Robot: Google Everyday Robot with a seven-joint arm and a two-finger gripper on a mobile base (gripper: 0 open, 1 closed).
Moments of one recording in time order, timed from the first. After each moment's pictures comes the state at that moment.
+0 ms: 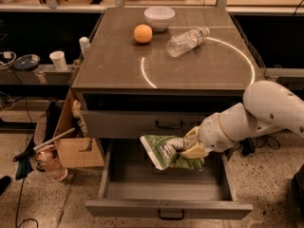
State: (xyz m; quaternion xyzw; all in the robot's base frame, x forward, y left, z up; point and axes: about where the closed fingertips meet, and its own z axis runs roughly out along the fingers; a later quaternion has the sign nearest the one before) arm 0.460 -0.105 0.697 -0.59 0.72 0.25 0.25
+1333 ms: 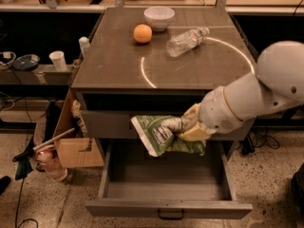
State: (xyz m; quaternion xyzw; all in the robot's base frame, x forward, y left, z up) arm 0.447 -0.088 0.800 -0.62 0.70 0.22 0.28
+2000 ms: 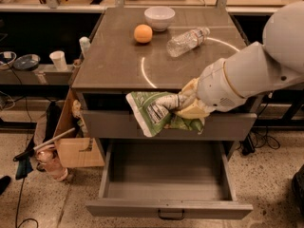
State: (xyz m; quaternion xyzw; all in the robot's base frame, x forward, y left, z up) arm 0.467 -0.078 0.868 -0.64 0.69 0.15 0.32
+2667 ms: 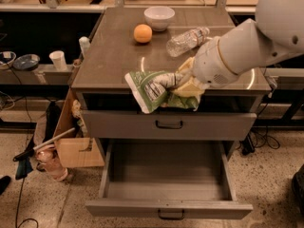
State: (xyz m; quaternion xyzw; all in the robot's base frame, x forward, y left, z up) arm 0.513 -0.075 0.893 -0.64 0.68 0.12 0.34
